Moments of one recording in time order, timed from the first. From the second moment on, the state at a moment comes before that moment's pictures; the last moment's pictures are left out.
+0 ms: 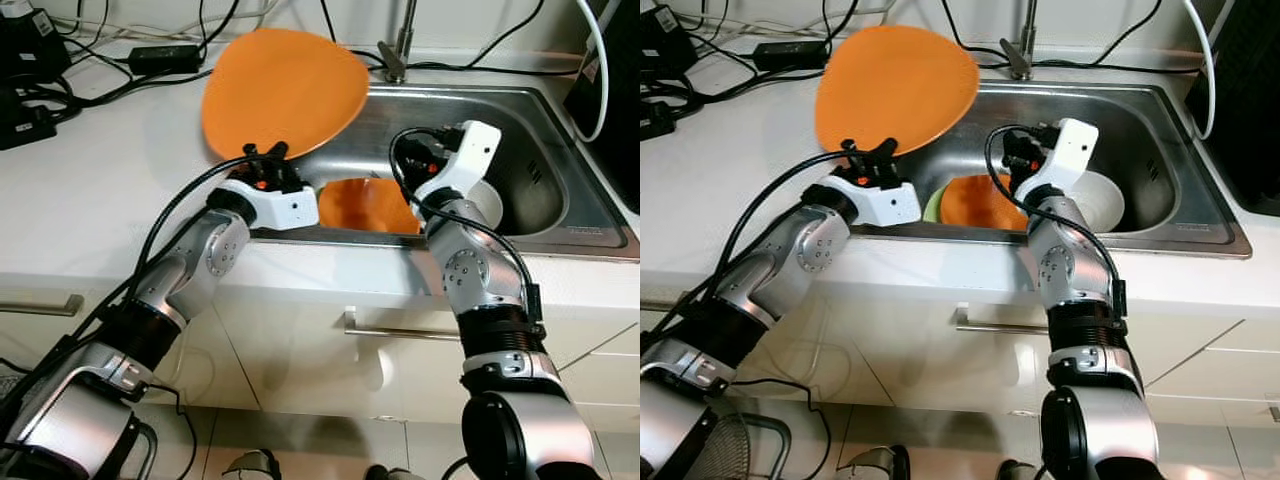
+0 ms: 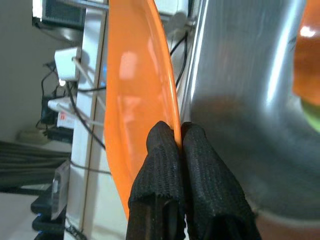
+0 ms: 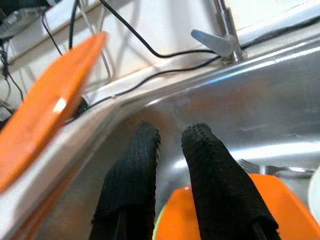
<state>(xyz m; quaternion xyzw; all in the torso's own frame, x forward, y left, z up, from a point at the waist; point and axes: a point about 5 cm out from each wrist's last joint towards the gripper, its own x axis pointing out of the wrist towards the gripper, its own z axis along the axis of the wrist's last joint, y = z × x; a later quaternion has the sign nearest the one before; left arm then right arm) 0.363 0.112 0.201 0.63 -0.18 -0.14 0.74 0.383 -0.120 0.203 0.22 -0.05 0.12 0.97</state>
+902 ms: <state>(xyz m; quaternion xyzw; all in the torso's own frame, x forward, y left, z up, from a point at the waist) 0.360 0.099 0.198 0.62 -0.19 -0.16 0.74 0.385 -0.123 0.214 0.38 -0.04 0.14 0.91</state>
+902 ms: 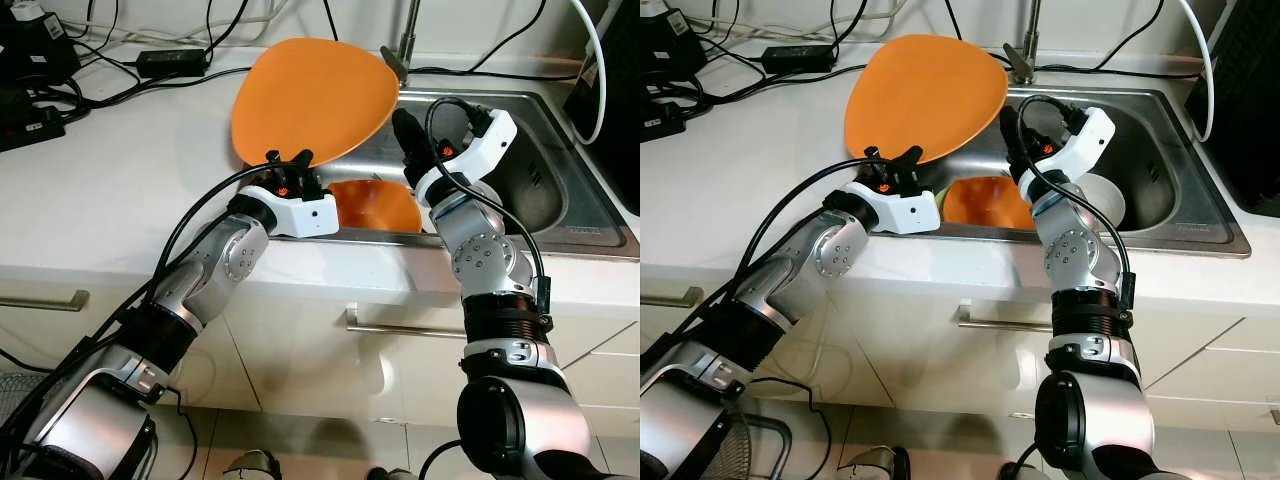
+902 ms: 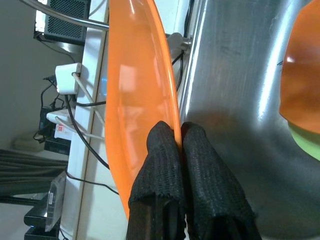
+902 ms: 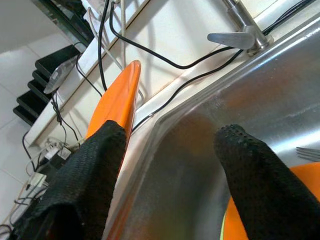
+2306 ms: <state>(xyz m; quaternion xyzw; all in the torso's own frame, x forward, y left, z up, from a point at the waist) 0.352 0.086 0.196 0.60 -0.21 -0.22 0.74 0.382 -0.115 0.220 0.40 -0.03 0.17 0.90</state>
